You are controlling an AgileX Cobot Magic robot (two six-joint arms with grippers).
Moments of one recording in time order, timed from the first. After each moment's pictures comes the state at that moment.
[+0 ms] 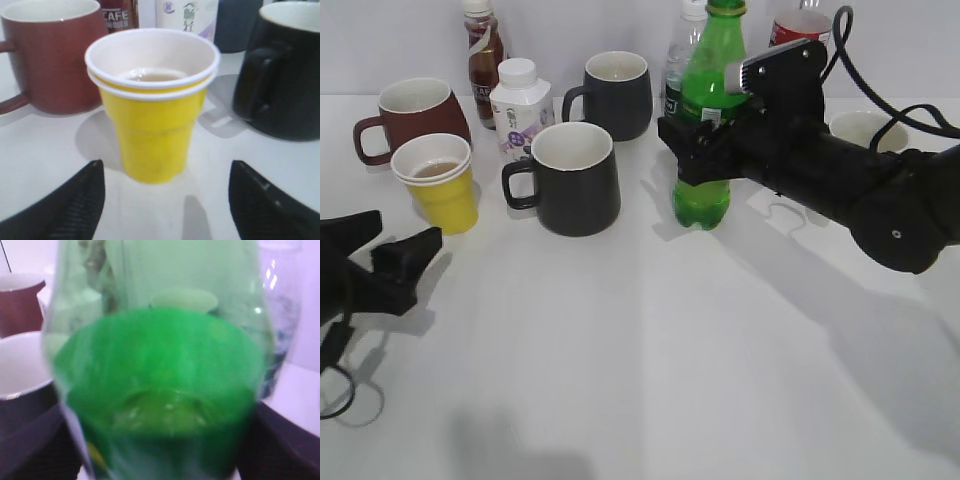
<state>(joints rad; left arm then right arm) -0.21 1.76 -0.22 0.18 -1.21 -0.06 0.45 1.91 -0.83 -0.26 -0.89 0.12</state>
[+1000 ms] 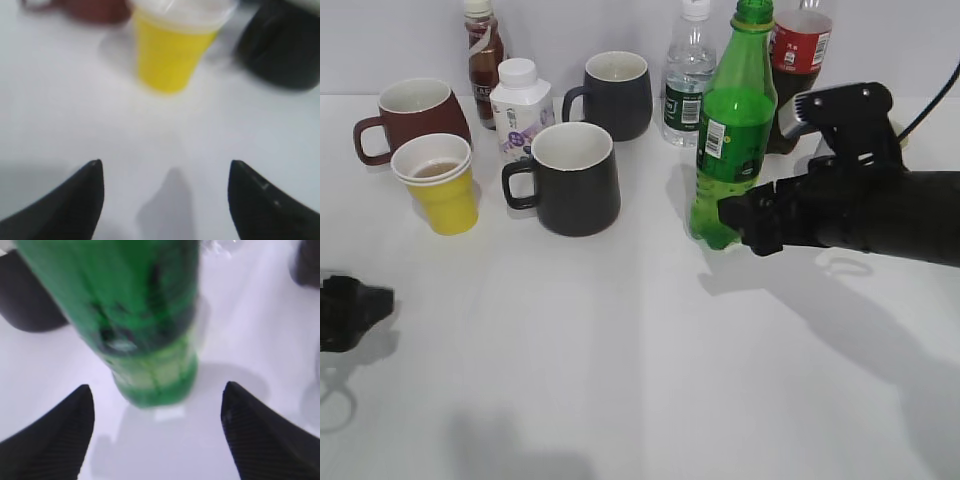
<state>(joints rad) -0.21 1.31 -0.23 0.21 -0.35 -0.37 0.45 1.61 -0.63 -0.37 -0.40 0.39</state>
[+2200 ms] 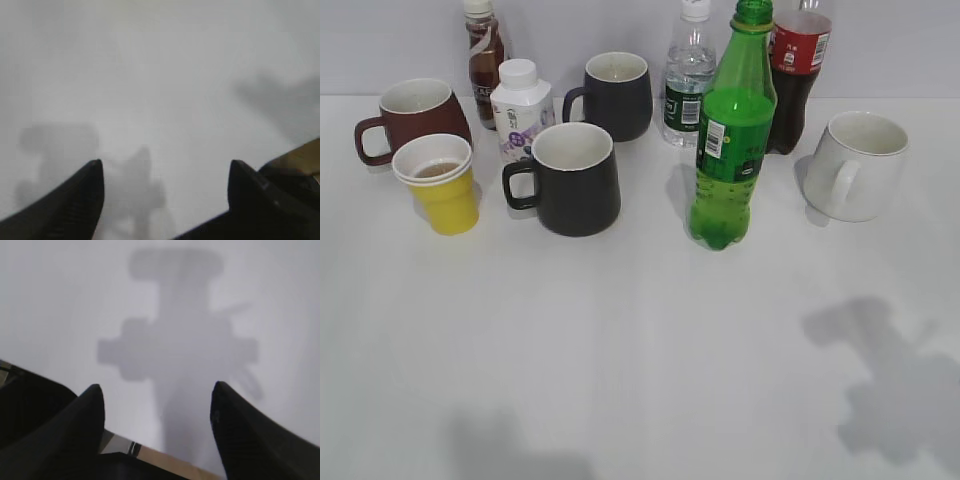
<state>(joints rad) -0.39 0.31 -0.61 0.00 1.19 0.02 0.45 0.95 -0.63 0.01 0.91 0.03</state>
